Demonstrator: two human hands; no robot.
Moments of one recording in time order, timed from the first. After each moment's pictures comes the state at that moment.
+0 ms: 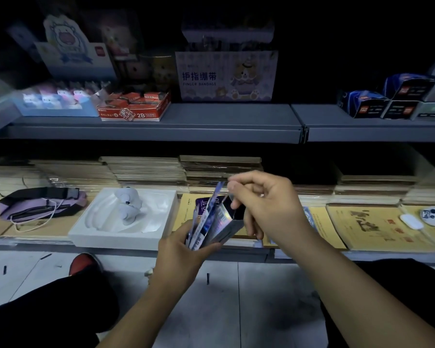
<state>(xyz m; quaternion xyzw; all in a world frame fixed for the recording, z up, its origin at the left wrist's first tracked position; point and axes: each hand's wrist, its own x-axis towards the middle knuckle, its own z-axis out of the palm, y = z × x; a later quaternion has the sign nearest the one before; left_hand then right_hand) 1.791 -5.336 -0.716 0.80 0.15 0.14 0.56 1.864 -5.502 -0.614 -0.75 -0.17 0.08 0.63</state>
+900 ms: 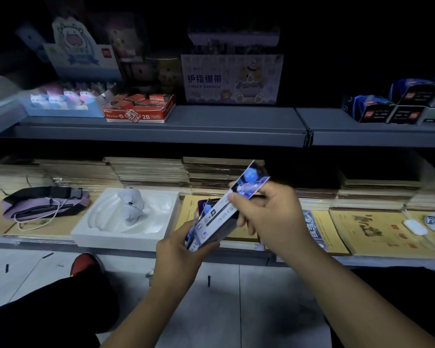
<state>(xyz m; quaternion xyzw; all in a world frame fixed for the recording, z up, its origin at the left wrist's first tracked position) 1.792 -5.331 -0.721 0.82 0.17 0.17 0.52 1.859 -5.495 -0.621 -0.76 -0.16 0.03 0.63</state>
